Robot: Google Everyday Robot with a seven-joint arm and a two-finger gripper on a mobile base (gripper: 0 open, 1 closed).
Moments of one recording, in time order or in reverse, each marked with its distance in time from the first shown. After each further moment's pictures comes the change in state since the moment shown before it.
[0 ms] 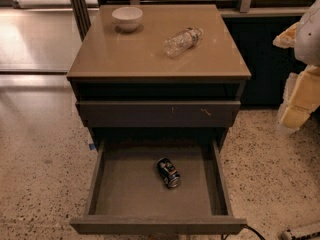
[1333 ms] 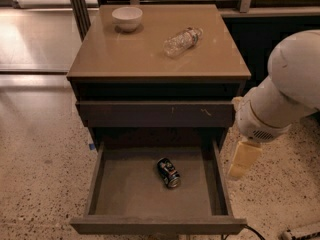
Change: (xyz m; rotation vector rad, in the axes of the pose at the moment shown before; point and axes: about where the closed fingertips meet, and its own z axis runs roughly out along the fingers) arm -0.004 0.044 0.159 -0.012 0.002 -0.016
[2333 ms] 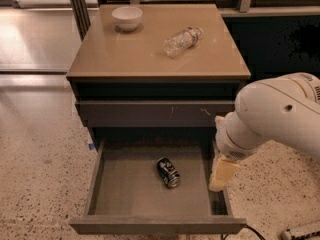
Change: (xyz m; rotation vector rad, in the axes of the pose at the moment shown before) arm -0.009 0.014 0.076 0.002 -0.004 -0.028
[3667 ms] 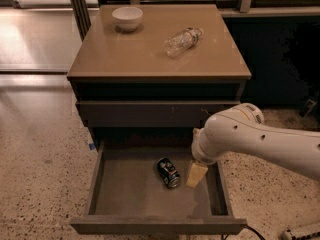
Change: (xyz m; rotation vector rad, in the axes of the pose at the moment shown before) arm -0.029 -0.019 0.139 -0.015 -0.089 0.011
